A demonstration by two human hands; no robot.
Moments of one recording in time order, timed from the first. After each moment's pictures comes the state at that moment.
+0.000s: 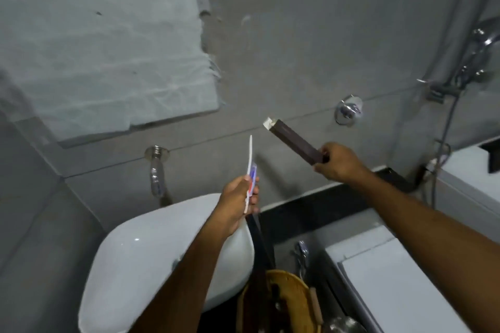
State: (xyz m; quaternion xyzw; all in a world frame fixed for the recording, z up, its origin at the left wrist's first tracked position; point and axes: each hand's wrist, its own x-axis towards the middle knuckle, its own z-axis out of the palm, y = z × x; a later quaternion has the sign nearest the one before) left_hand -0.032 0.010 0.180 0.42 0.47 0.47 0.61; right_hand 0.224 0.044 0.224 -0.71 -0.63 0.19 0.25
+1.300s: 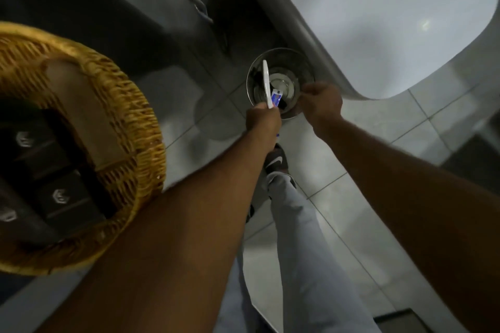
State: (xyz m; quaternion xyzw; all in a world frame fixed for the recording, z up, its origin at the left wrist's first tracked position) left_hand 0.213 -0.135 -0.378 0.25 0.76 0.04 0.59; right_hand 0.320 -0.159 -0.379 -0.85 -0.15 0.44 0.24
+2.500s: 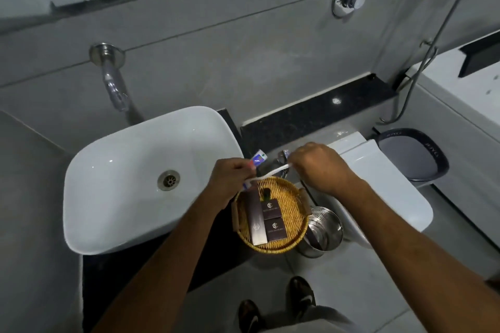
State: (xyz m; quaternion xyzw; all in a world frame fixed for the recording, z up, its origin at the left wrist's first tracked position) left_hand -0.069 -0.051 0.048 0.50 0.59 0.29 0.57; right_hand 0.152 -0.082 0.083 -0.57 -0.82 0.05 0.06
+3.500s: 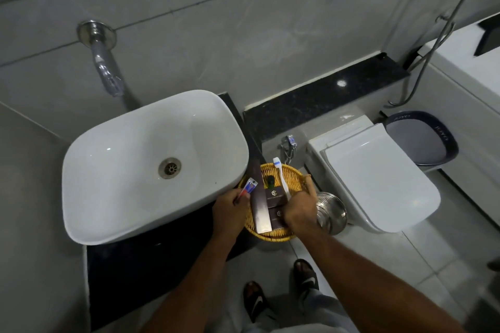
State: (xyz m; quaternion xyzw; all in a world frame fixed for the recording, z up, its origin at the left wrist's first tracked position) left_hand -0.085 -0.119 -0.040 0.52 0.70 0.25 0.42; right_hand 0.078 -0.129 -0.064 -0.85 -0.38 0.34 0.14
